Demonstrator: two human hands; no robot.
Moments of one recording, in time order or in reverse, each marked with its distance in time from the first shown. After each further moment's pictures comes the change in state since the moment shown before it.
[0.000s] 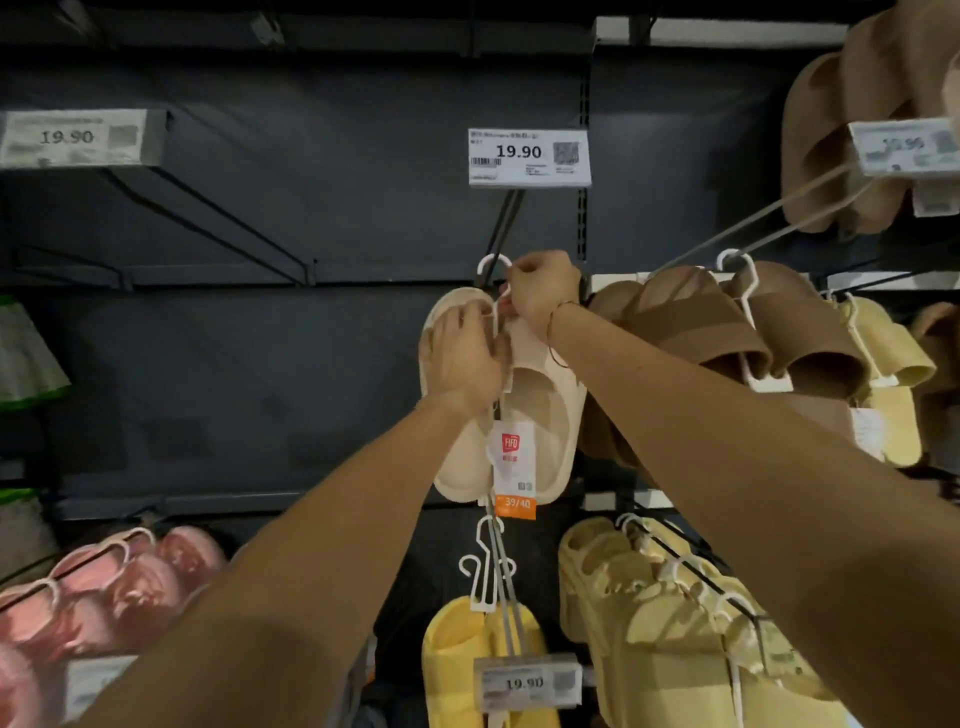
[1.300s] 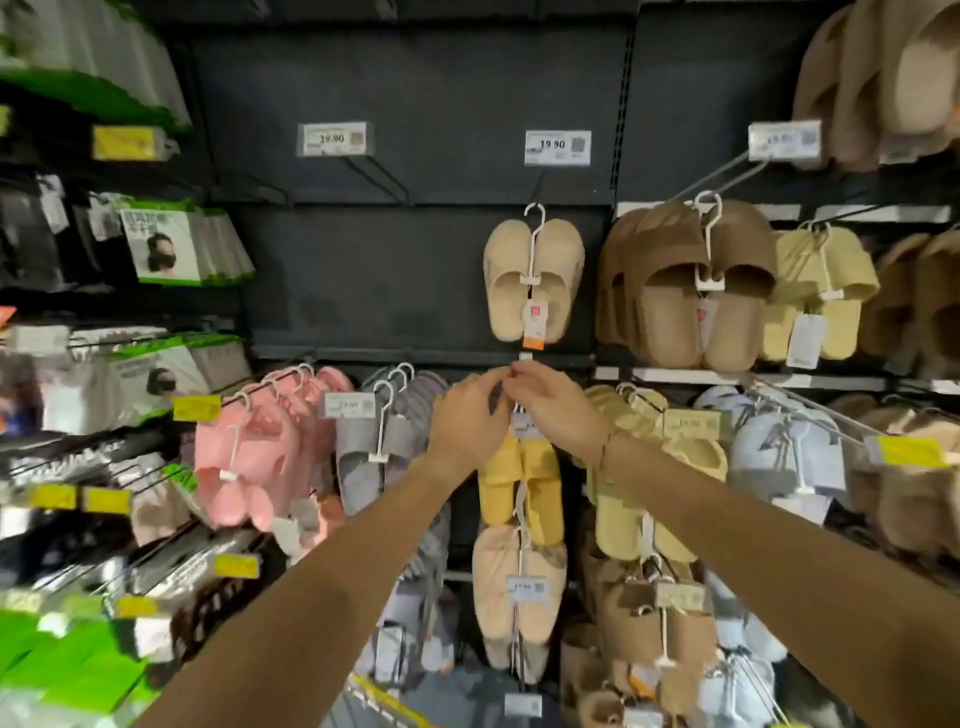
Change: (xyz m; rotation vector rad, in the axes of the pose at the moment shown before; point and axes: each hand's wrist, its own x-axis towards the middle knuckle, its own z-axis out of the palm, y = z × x) left_hand -0.296 0.050 -0.198 -0.034 -0.301 -0.106; right_hand -0.373 -0.020 -0.111 0.050 -0.652 0.121
